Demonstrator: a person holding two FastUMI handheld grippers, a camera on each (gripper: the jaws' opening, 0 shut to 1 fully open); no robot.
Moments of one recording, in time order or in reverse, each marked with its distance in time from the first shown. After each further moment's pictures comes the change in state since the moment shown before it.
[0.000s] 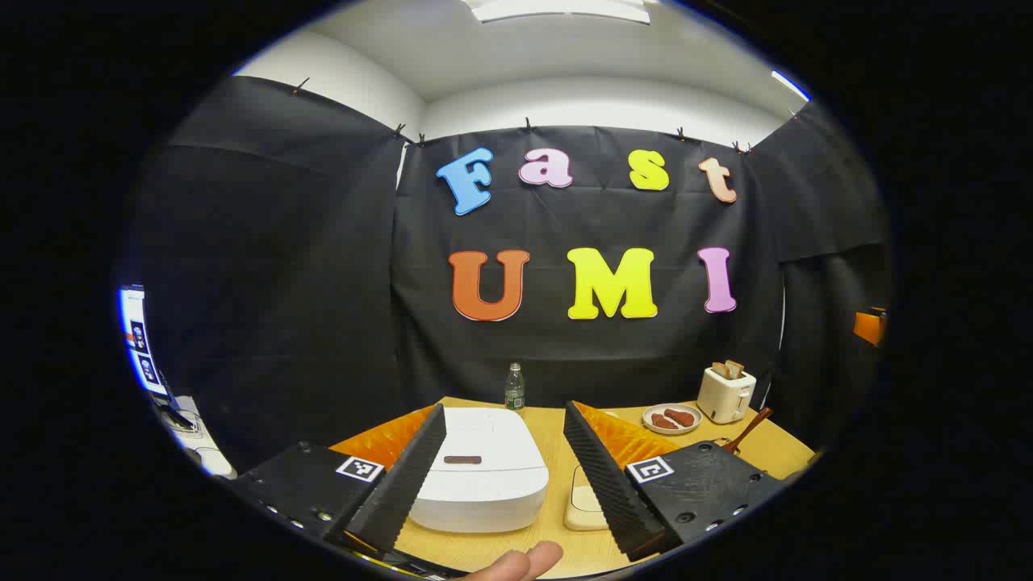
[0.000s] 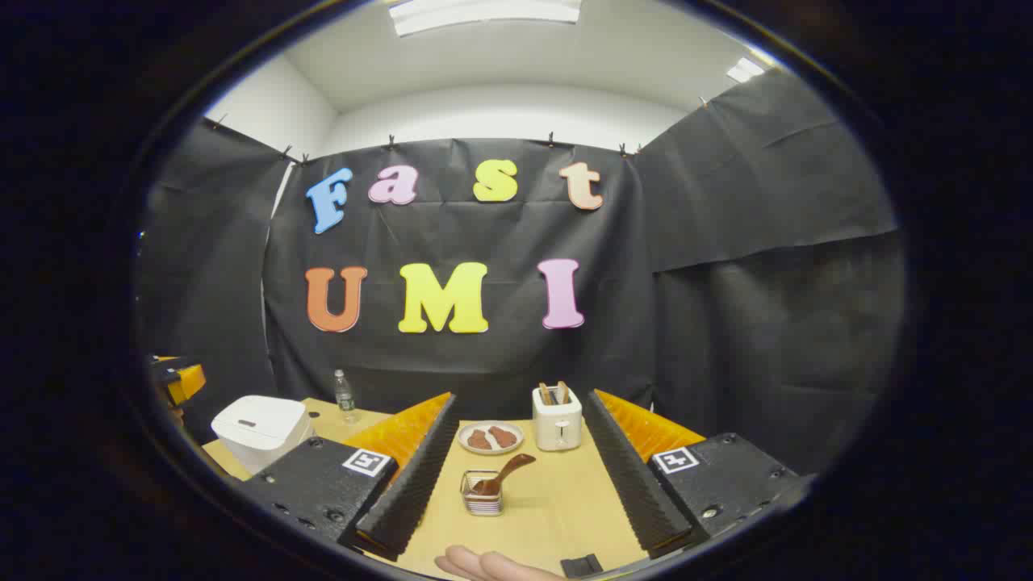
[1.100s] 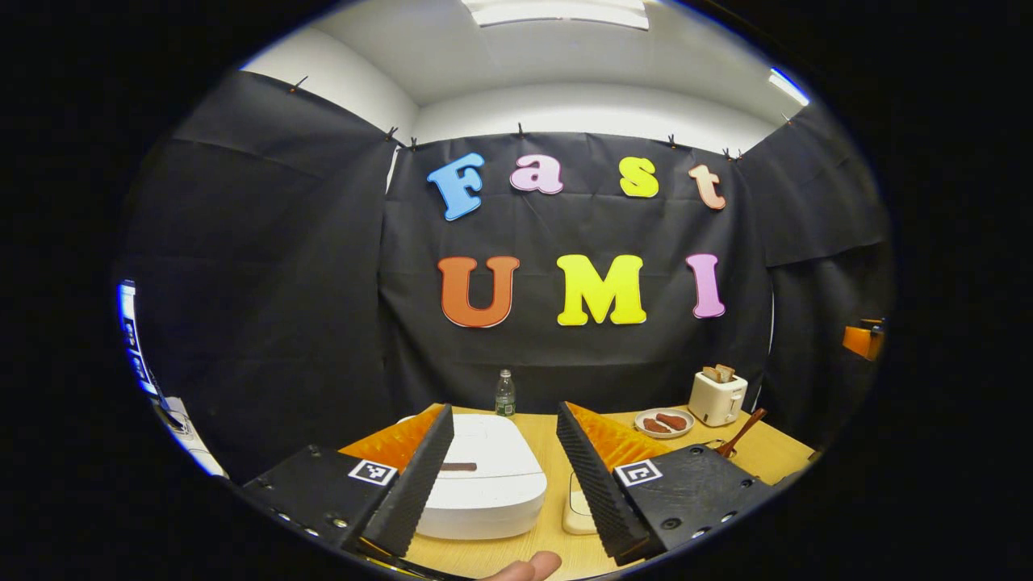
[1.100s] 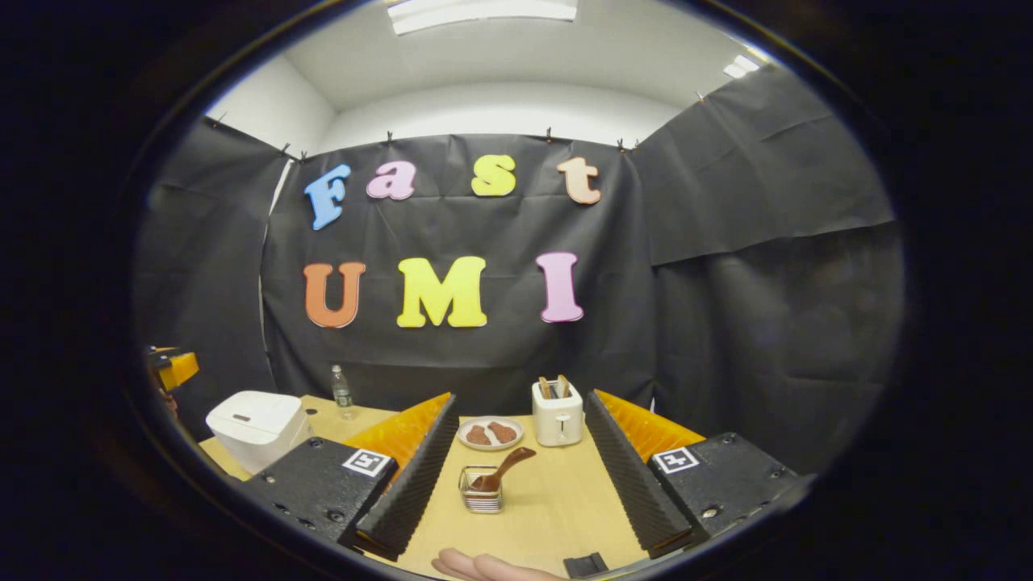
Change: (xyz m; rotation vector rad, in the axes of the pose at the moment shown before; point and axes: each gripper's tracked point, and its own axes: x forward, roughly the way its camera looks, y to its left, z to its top) left arm 0.008 0.005 -0.003 0.010 -0.040 -0.038; right arm 0.007 0.000 -0.025 -0.002 0.013 -0.001
